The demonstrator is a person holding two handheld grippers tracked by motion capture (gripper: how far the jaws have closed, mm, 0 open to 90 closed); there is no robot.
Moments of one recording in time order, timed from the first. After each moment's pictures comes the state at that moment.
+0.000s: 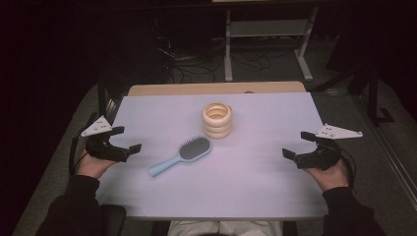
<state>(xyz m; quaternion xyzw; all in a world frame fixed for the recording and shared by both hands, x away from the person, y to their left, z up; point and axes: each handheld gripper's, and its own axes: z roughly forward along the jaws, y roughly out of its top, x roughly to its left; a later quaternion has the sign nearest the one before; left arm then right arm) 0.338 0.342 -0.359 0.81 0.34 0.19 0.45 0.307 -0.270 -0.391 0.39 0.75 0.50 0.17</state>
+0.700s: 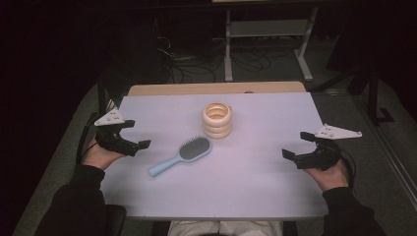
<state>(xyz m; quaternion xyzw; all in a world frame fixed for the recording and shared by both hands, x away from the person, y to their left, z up) 0.355 0.311 -0.342 0.84 0.30 0.16 0.42 0.307 -0.269 -0.392 0.39 0.76 0.50 0.17</state>
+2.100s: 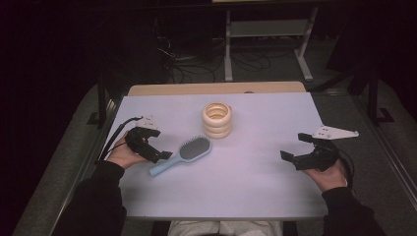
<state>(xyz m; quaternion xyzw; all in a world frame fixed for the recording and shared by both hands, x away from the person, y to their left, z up) 0.372 0.252 -0.378 0.91 0.25 0.07 0.33 0.308 -0.266 -0.394 0.38 0.76 0.50 0.15</state>
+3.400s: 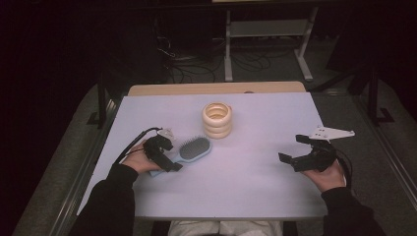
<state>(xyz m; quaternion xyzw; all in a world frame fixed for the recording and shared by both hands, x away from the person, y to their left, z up) 0.384 0.222 -0.426 0.93 0.24 0.01 0.26 0.309 -0.262 -0.397 0.37 0.78 0.49 0.14</state>
